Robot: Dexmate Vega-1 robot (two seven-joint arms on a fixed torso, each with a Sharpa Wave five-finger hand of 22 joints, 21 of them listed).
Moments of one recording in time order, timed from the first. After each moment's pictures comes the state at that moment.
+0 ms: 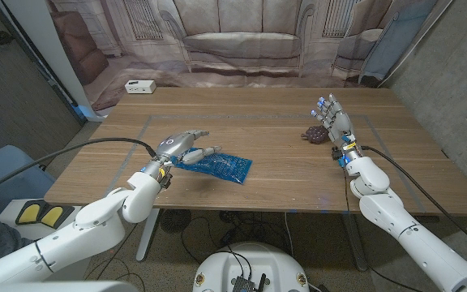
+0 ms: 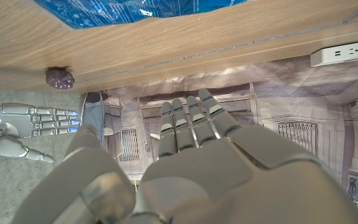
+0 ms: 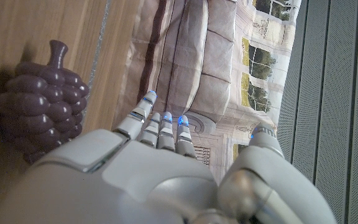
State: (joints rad) left arm 1.29 1.02 0.36 -2.15 0.49 0.29 0.36; left_hand 0.25 0.05 0.23 -0.08 0.19 0.39 0.06 0.19 0.19 0.39 0.01 0.20 0.20 0.33 0.02 0.19 0.18 0.30 0.04 0.19 0.18; right arm -1.02 -0.54 -0.29 -1.45 0.67 0.49 0.04; right_hand 0.27 0.05 0.16 -0.11 0.19 0.19 0.07 0.20 0.18 0.17 0.12 0.20 0.19 0.06 0.07 0.21 0.22 0.33 -0.01 0.19 0.17
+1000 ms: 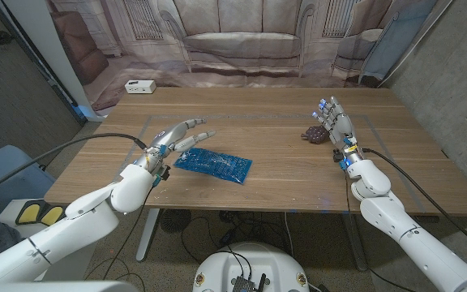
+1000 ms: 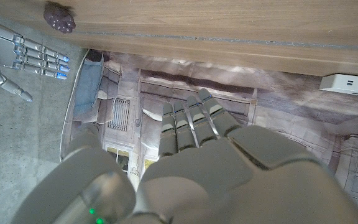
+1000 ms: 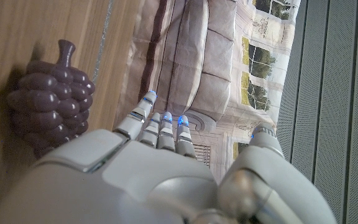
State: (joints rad) left arm 1.29 0.95 0.25 -2.06 0.24 0.04 0.35; left_hand 0.25 0.05 0.23 -0.09 0.19 0.37 0.07 0.19 0.19 0.36 0.03 0.20 0.20 0.32 0.03 0.19 0.18 0.30 0.04 0.19 0.18; right arm -1.04 -0.54 -0.28 -1.44 0.68 0.52 0.05; right_hand 0.27 0.05 0.15 -0.12 0.19 0.19 0.07 0.20 0.18 0.17 0.12 0.20 0.19 0.06 0.07 0.21 0.22 0.33 -0.01 0.19 0.17
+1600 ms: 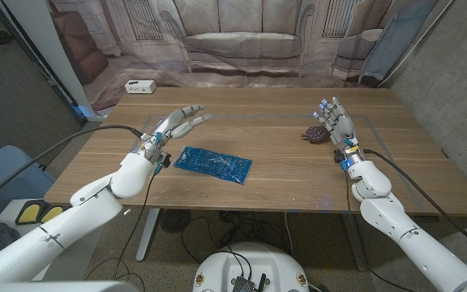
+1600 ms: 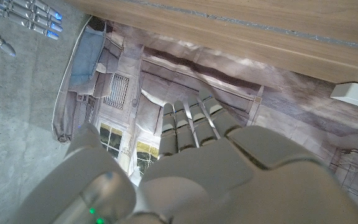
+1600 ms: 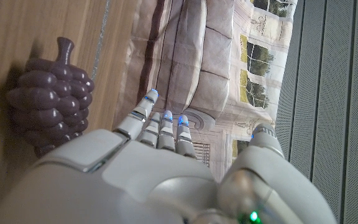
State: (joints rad) left arm 1.19 0.87 0.25 -1.95 0.12 -0.09 0.31; left_hand 0.25 0.05 0.23 -0.09 0.19 0.36 0.08 0.19 0.18 0.36 0.04 0.20 0.20 0.32 0.04 0.19 0.18 0.31 0.05 0.20 0.18; right arm -1.03 -0.53 -0.28 -1.42 0.69 0.54 0.07; right_hand 0.27 0.05 0.15 -0.12 0.19 0.19 0.07 0.20 0.18 0.18 0.12 0.20 0.19 0.08 0.06 0.21 0.22 0.35 -0.03 0.20 0.17
